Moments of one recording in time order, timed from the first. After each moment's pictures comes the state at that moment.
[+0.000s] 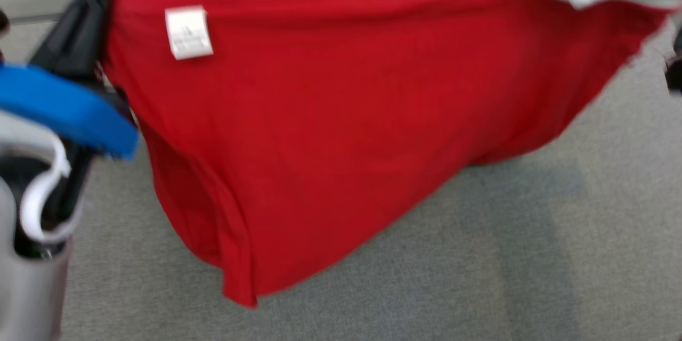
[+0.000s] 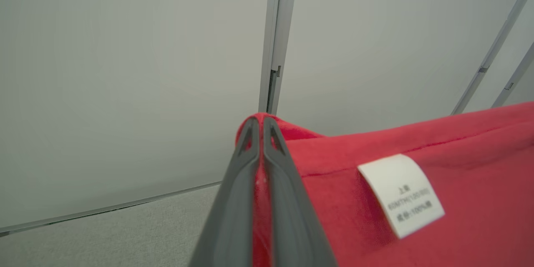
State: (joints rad) left arm -0.50 0.41 -0.14 -0.27 -0.52 0.00 0.44; right arm -0.64 -0.26 -0.13 -0.22 0.29 0.13 0.32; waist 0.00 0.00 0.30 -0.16
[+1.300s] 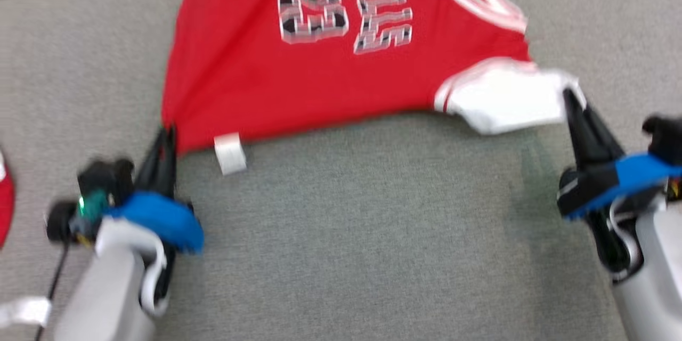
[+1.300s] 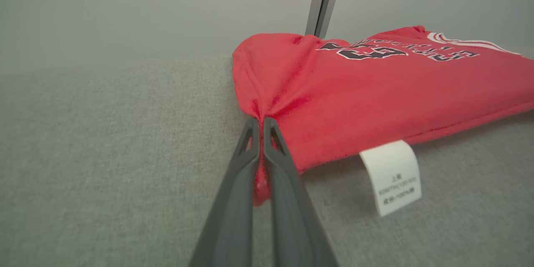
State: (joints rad) left arm -0.48 0.31 -0.30 0.48 -0.39 -0.03 -0.16; right arm -0.51 -0.28 0.11 0.40 0.45 0.13 -0.11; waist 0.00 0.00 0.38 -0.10
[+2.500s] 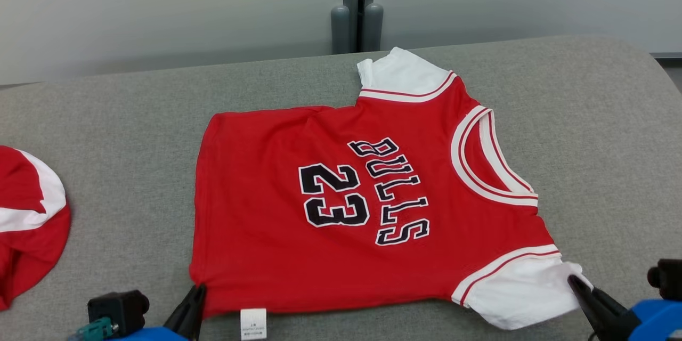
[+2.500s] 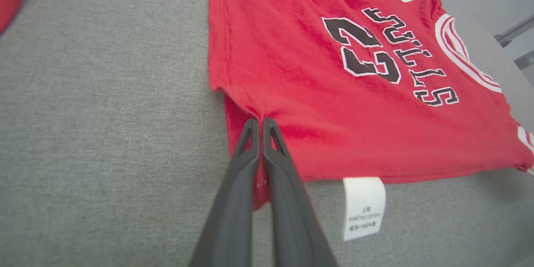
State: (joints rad) left arm 0.21 0.37 -0.28 -0.19 -0.62 0.16 0.31; right arm 0.24 -0.05 -0.22 -0.33 0.39 0.13 0.71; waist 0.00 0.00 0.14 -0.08
